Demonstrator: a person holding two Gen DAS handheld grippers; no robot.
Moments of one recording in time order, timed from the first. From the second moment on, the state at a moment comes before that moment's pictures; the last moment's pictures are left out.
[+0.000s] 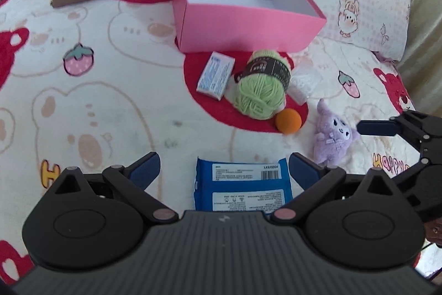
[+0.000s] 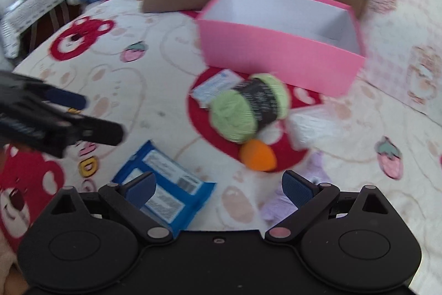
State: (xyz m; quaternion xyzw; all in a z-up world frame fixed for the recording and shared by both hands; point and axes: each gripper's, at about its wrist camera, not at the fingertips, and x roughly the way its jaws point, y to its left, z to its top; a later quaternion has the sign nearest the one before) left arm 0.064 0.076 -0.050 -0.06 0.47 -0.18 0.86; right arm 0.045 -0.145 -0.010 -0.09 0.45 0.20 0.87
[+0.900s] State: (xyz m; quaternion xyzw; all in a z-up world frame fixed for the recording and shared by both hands) left arm 0.068 0.088 -0.123 -0.08 0.51 -0.18 0.83; right arm 0.057 -0.134 -0.085 -0.02 0.52 0.27 0.81
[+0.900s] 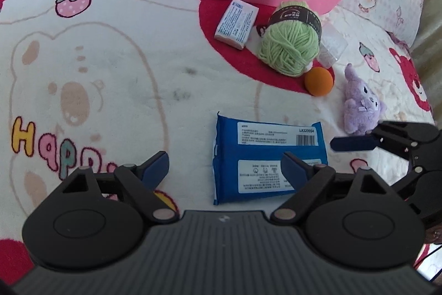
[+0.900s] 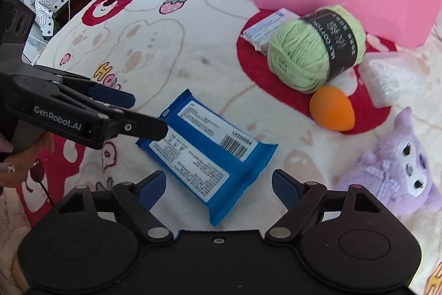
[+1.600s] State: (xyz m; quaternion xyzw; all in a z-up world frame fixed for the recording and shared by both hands) left arm 0.073 0.086 -0.151 -0.15 0.53 -0.18 0.82; right arm 0.050 -0.132 -0.095 0.00 0.52 0.22 0.83
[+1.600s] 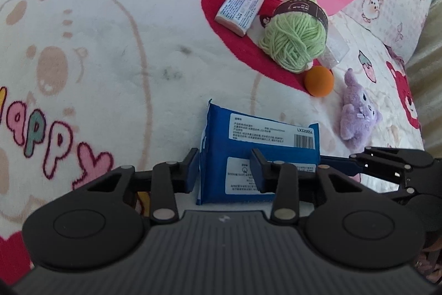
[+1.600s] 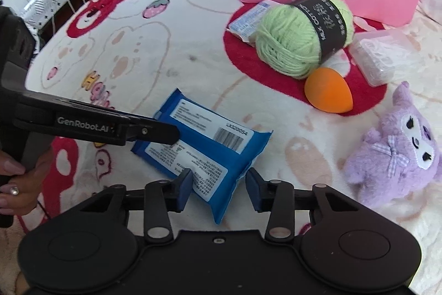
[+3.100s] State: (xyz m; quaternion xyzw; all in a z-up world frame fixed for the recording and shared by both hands) left arm 0.086 0.024 -0.031 -0.13 0.46 -0.19 0.86; right arm 0.065 -0.160 0.005 -0.04 0.41 0.22 0.89
